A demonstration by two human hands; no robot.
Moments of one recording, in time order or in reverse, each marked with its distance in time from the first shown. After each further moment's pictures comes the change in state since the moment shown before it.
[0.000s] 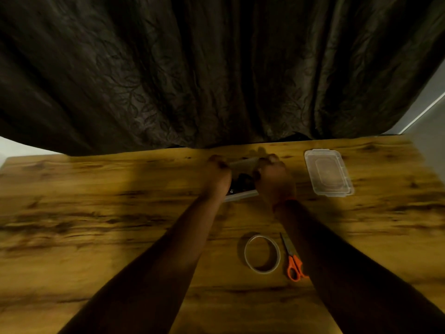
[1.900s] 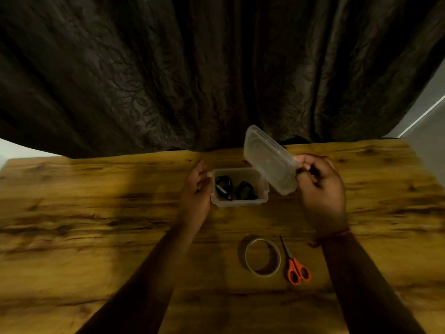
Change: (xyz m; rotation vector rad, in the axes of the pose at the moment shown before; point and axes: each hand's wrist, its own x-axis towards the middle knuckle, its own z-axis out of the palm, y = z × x) left_hand -0.042 -0.028 -0.053 -0.209 -0.062 0.214; right_hand -0.067 0.008 -0.092 0.765 0.410 0.093
